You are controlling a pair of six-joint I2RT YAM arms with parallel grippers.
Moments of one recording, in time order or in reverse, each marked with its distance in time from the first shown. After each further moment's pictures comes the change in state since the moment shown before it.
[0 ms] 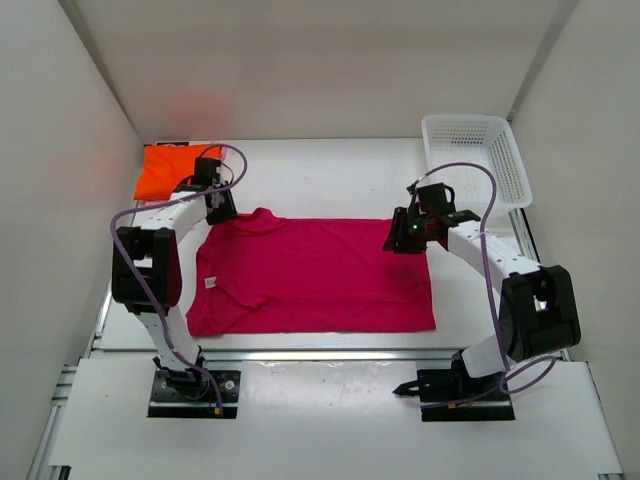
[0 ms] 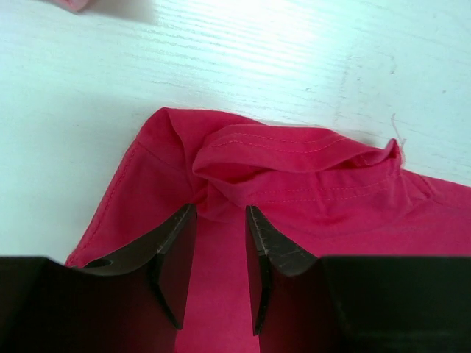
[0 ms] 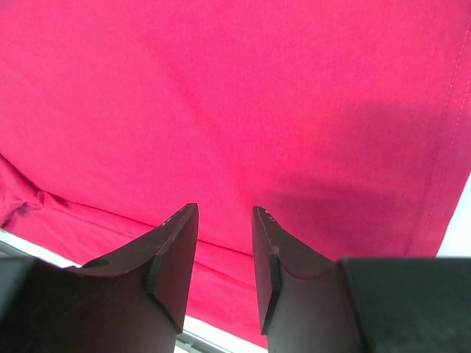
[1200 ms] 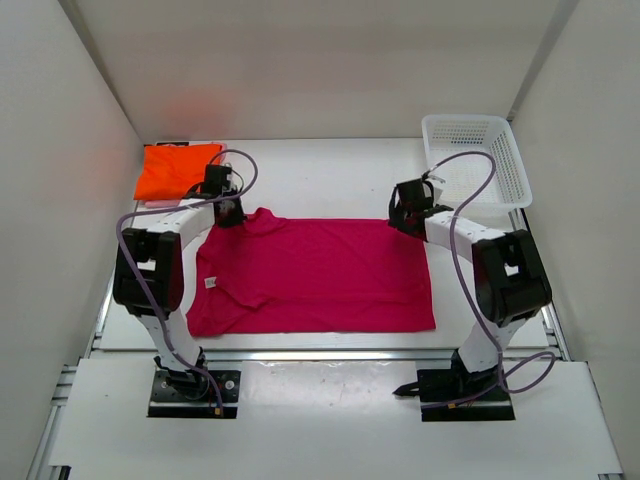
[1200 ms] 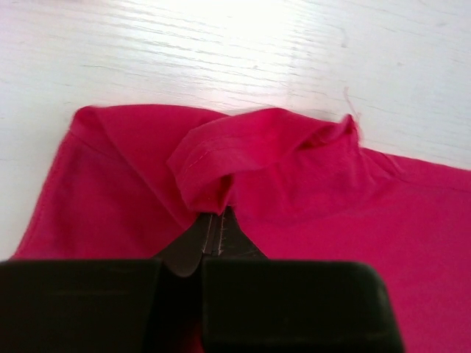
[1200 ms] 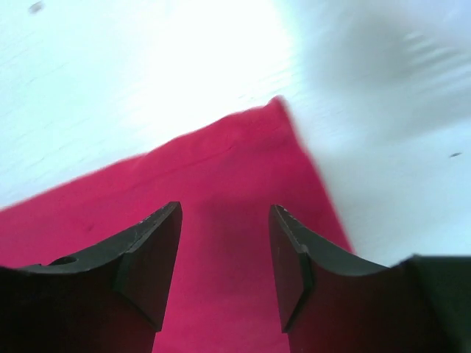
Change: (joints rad) left arm -0.050 -0.010 -0.076 0.093 0.031 -0.034; right arm 0.059 0.227 0.060 0.261 0.614 0.240
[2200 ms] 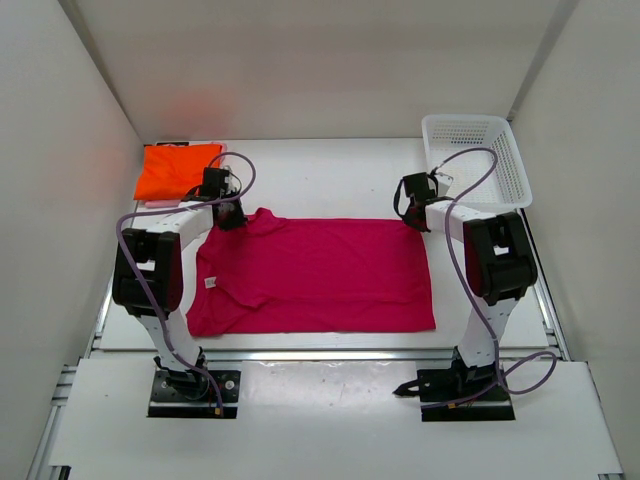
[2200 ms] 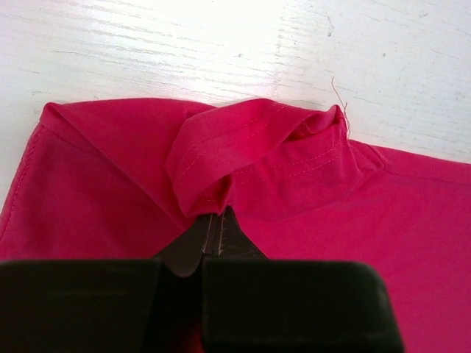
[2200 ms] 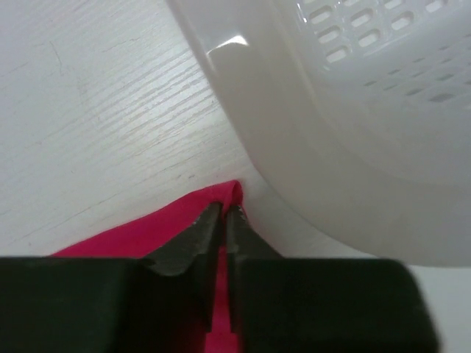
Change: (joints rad) left arm 0.006 -0.010 -0.034 0.035 0.071 -0.034; right arm -0.090 0.188 0.130 -0.018 0.076 -0.030
